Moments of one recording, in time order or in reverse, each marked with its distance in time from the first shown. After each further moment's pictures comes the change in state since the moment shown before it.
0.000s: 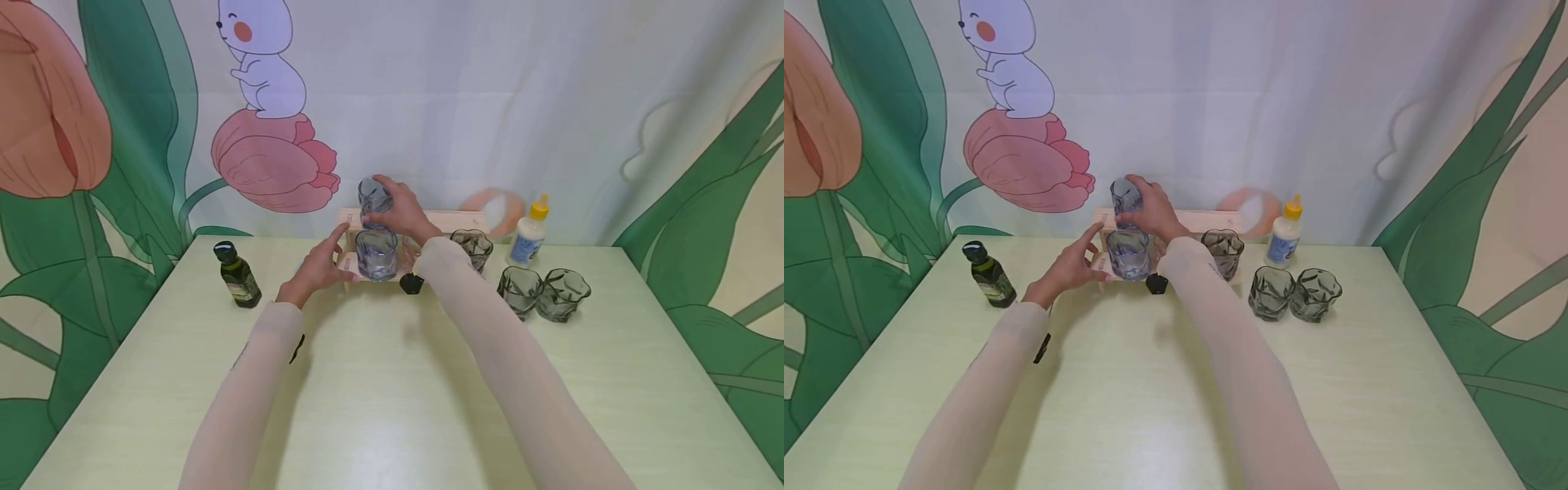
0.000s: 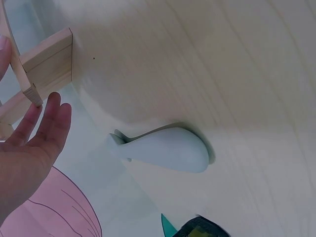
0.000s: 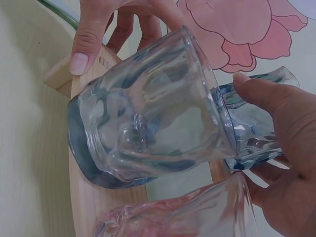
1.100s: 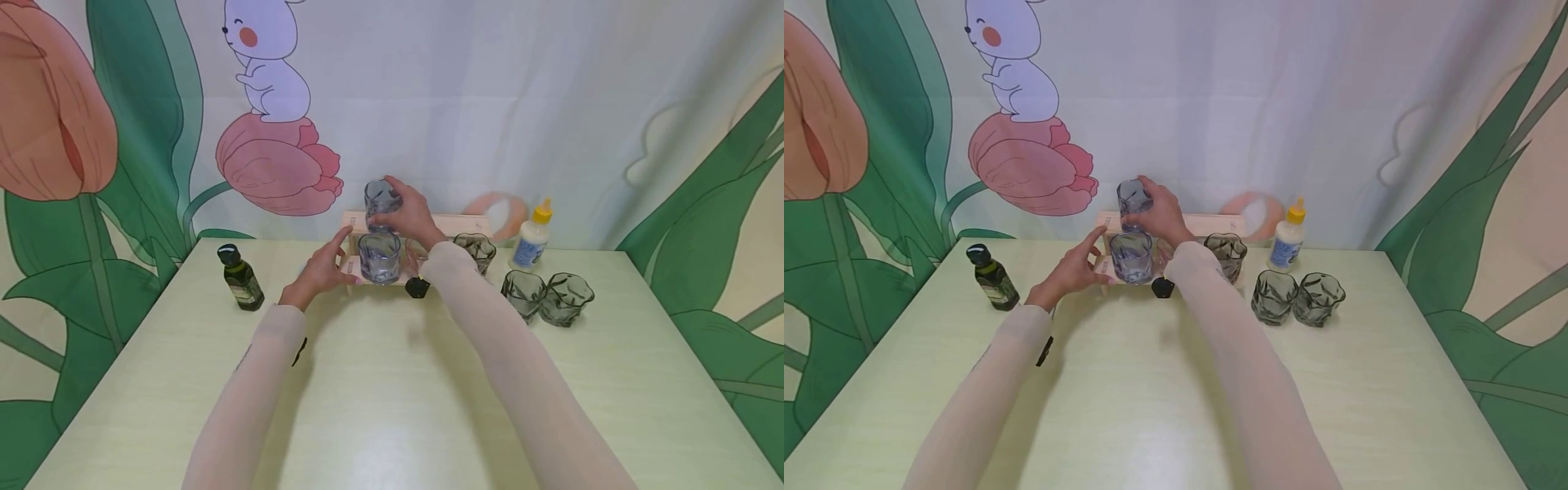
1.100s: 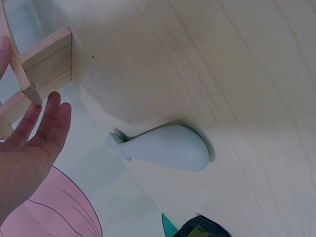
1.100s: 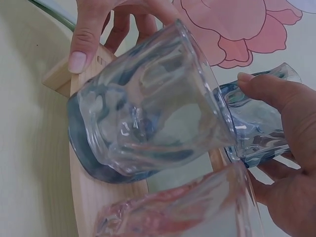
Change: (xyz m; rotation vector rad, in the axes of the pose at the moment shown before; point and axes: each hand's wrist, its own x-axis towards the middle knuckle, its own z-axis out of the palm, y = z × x) left_hand 0.001 -0.003 -0.001 0.016 0.001 0.028; right_hand -0.006 0.005 -0.004 0.102 0.071 0.016
